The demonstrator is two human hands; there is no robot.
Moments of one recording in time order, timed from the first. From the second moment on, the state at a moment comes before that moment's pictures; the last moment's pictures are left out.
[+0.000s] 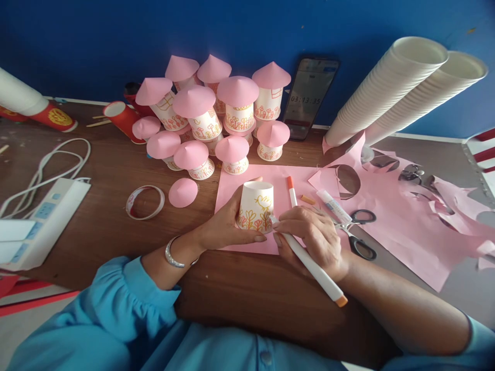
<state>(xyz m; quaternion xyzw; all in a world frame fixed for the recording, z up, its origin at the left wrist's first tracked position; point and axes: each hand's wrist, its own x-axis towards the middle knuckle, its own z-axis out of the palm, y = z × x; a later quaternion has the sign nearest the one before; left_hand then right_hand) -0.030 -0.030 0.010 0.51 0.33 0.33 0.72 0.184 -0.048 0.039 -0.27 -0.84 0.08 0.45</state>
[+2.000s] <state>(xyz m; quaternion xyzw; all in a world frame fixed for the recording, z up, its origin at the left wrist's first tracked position) -0.025 -0.032 0.011 0.60 0.37 0.32 0.64 0.183 -0.046 0.039 -0.27 -0.84 0.07 0.47</state>
